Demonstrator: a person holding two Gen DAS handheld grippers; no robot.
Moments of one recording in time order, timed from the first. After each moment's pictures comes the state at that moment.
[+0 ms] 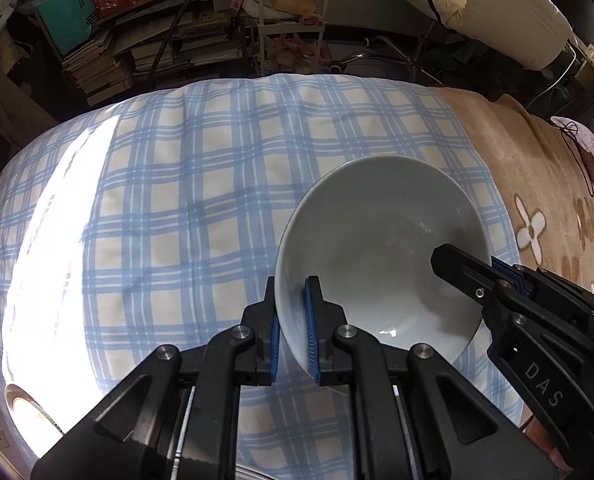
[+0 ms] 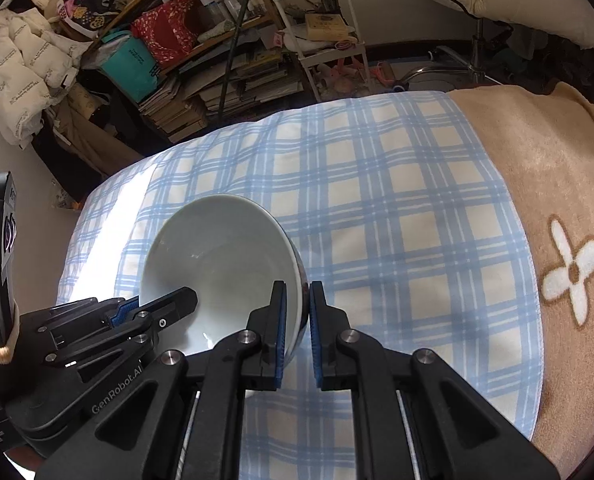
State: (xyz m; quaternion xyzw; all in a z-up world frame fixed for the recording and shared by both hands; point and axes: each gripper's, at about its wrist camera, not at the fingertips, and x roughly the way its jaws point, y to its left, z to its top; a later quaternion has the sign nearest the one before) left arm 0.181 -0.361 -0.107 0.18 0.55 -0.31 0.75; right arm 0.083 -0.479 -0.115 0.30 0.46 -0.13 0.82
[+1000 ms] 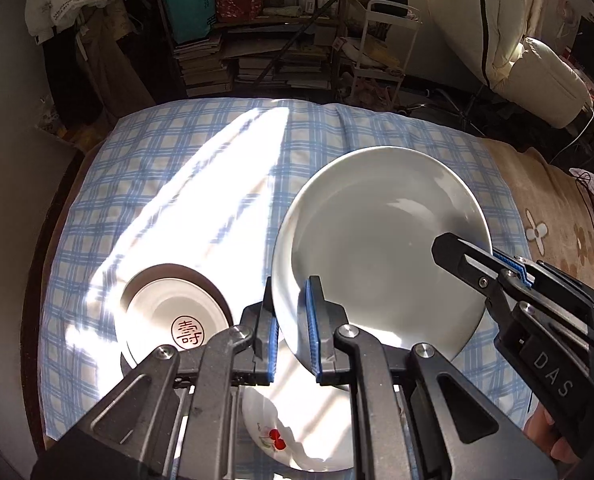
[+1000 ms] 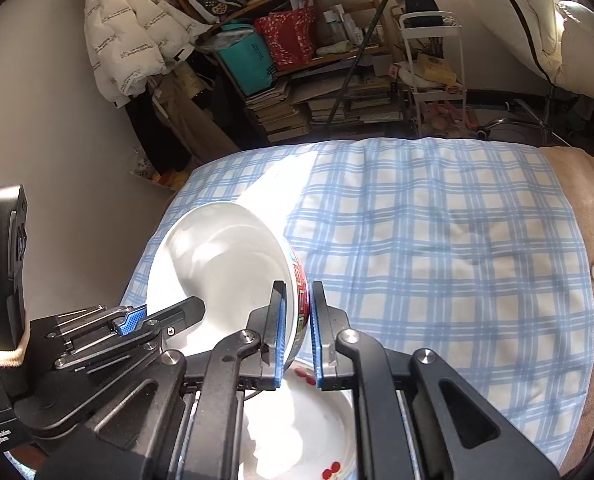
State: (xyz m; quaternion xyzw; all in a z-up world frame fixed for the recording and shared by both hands) left arm 0.148 -0.150 -0.014 0.12 0.51 -0.22 0.82; right arm 0.082 -0.303 -0.021 0.25 0.41 -0.03 0.88
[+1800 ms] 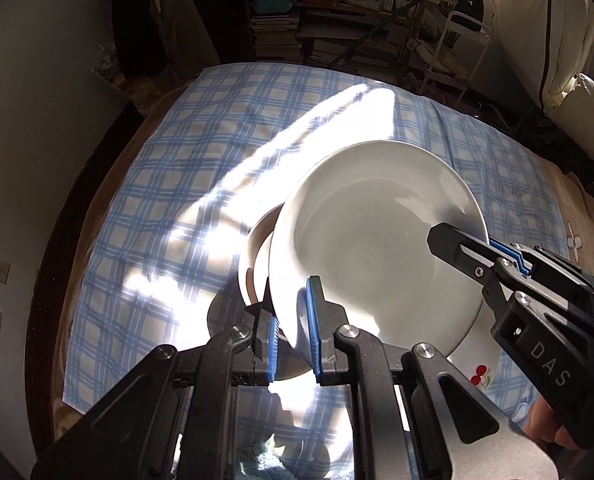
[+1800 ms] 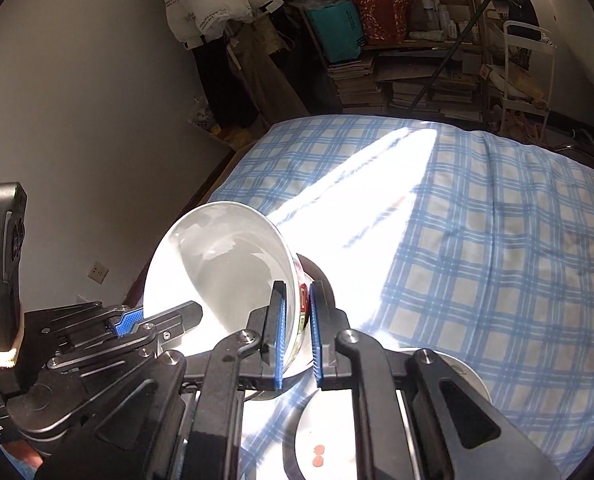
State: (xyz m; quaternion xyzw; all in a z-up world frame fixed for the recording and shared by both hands) left arm 0.167 -0.012 -0.039 0.09 0.54 -0.15 0.82; right arm 0.130 -0.174 -0.034 0.20 0.44 0.07 0.87
